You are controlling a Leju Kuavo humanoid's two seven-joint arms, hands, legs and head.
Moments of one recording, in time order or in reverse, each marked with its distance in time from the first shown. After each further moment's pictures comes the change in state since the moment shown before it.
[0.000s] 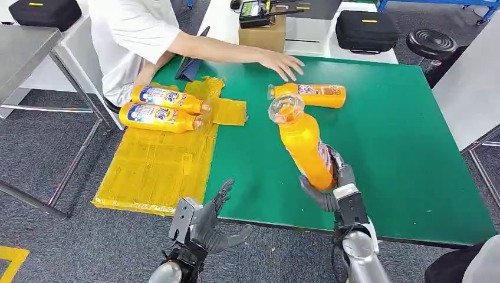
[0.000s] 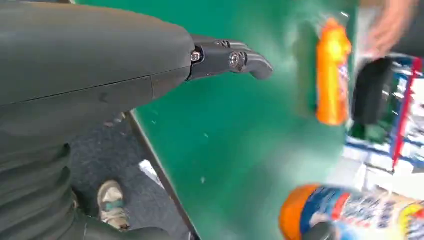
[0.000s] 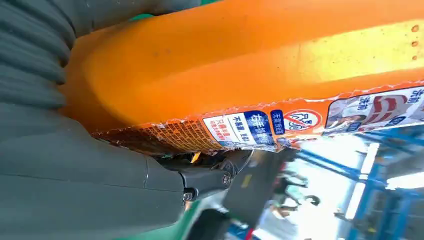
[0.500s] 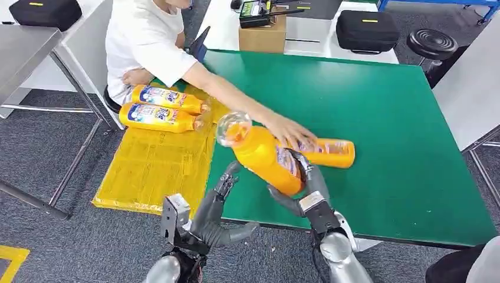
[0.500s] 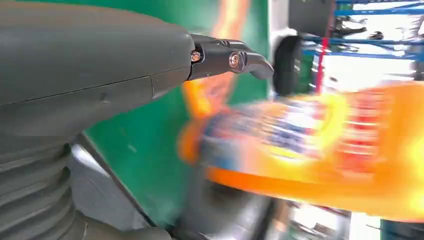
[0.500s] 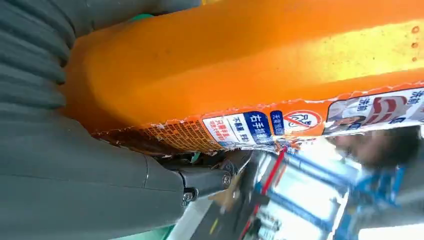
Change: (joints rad) left arm -0.015 -0.008 -0.025 -0.160 0.098 -0.072 -0.078; right arm -0.007 0.039 0.147 0.013 0.100 0.028 0.000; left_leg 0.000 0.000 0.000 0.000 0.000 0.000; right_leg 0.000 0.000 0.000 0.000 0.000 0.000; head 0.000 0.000
